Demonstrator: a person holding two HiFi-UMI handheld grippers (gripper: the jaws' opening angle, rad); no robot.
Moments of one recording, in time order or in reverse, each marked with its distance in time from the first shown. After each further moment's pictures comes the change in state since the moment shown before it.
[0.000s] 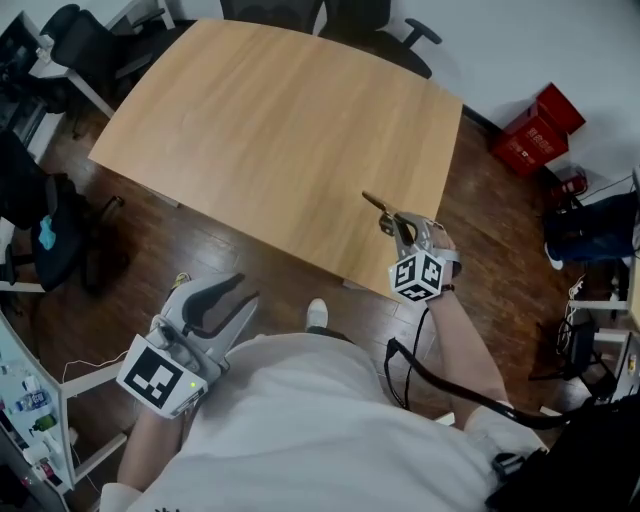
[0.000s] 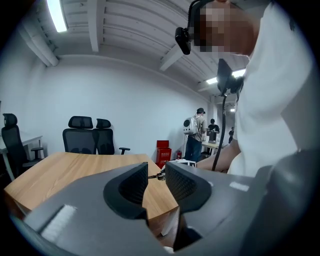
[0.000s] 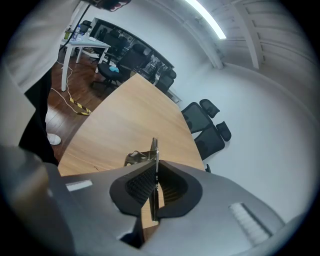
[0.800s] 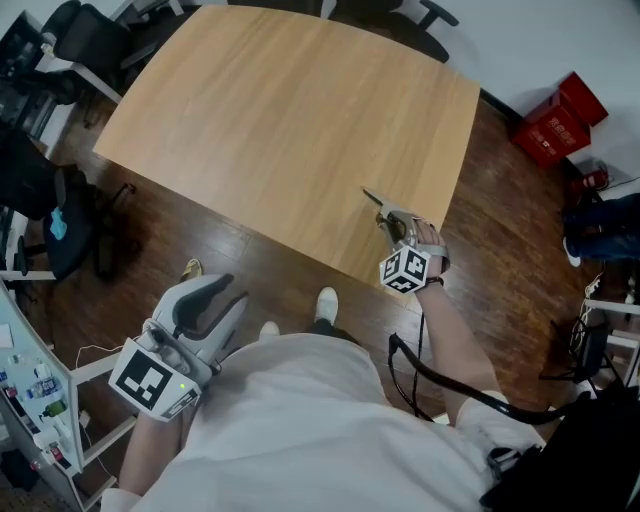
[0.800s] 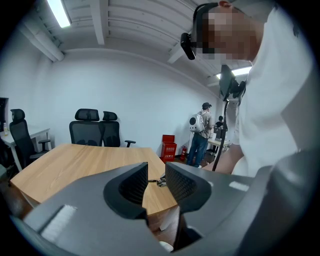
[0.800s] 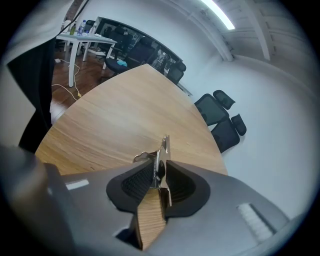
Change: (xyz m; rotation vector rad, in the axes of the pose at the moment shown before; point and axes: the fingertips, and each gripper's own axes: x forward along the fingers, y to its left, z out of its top) left arm 0.000 0.005 -0.009 -0.045 0.094 0.070; right arm 0.064 0.075 -0.034 -0.011 0.037 0.118
